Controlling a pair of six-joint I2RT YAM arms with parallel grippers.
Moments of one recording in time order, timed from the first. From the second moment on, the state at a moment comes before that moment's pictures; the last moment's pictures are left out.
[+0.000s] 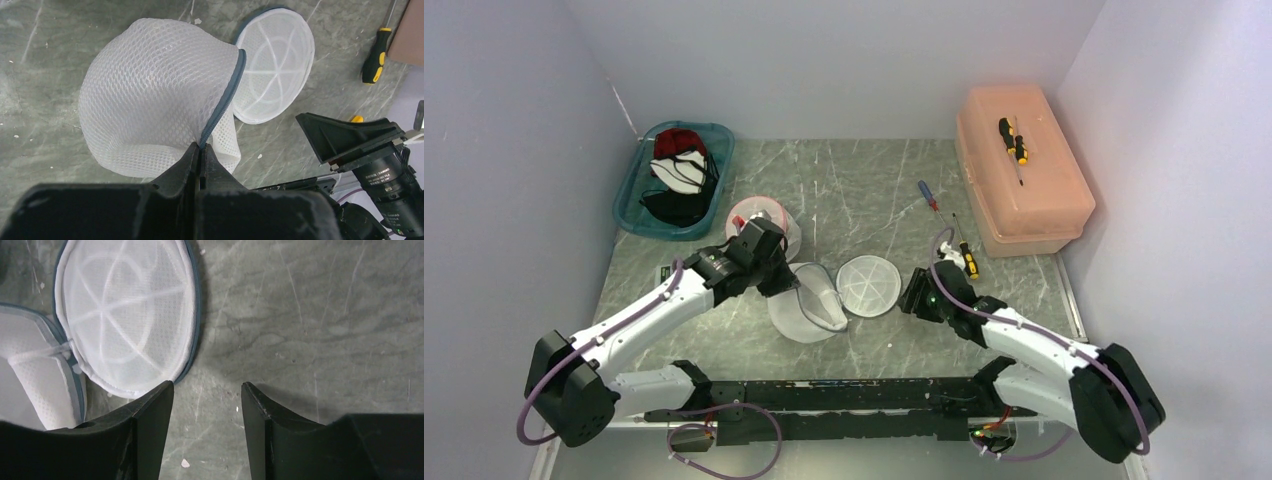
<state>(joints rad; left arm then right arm) -0.68 1.16 0.90 -0.64 -0.07 -1.03 0.58 1.01 0.34 -0.14 0.08 0.80</state>
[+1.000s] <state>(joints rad) -0.68 1.14 0.85 -0.59 -0.05 -1.01 0.58 1.47 0.63 -0.06 0.21 0.66</state>
